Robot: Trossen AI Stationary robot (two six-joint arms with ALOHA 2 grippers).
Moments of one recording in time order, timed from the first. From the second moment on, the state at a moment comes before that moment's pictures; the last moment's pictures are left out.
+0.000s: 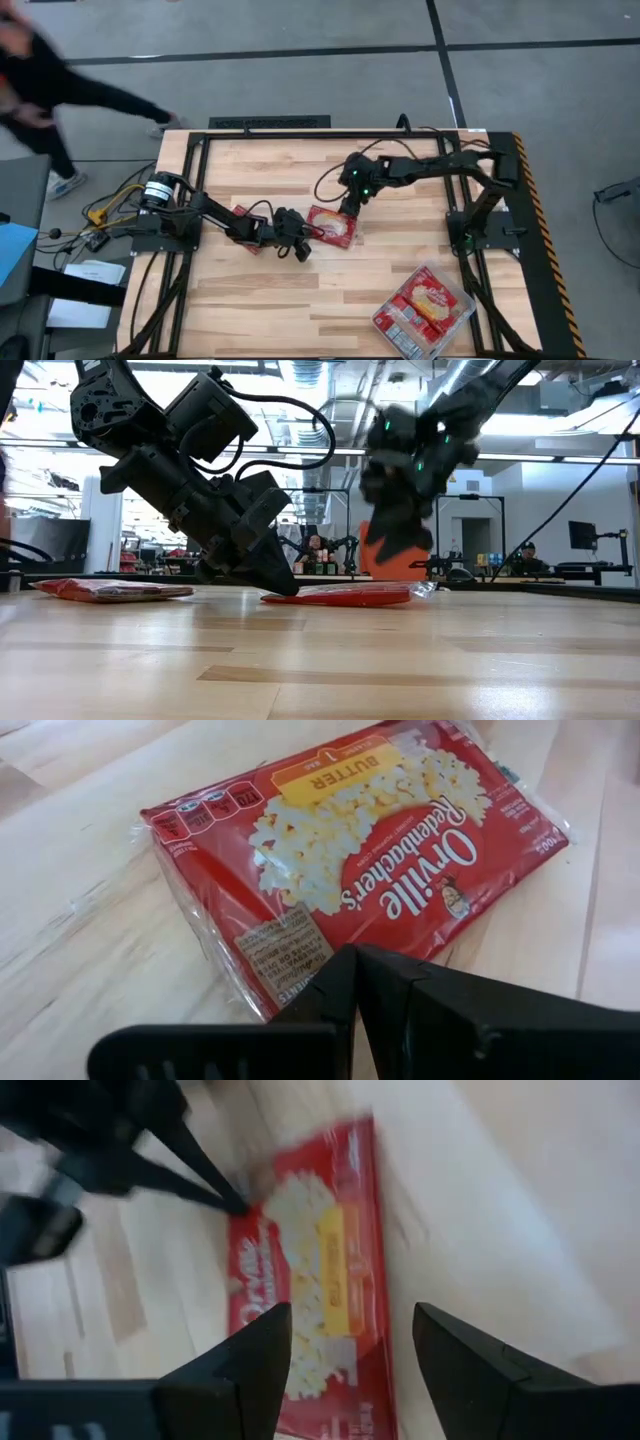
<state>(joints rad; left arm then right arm) -0.16 1.83 0.67 0.43 -0.44 -0.66 -0.31 1.71 0.98 -0.23 -0.38 0.38</state>
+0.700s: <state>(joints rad) -0.16 1.83 0.67 0.41 -0.45 -0.67 -0.20 1.90 1.03 -0.18 -0.49 0.37</state>
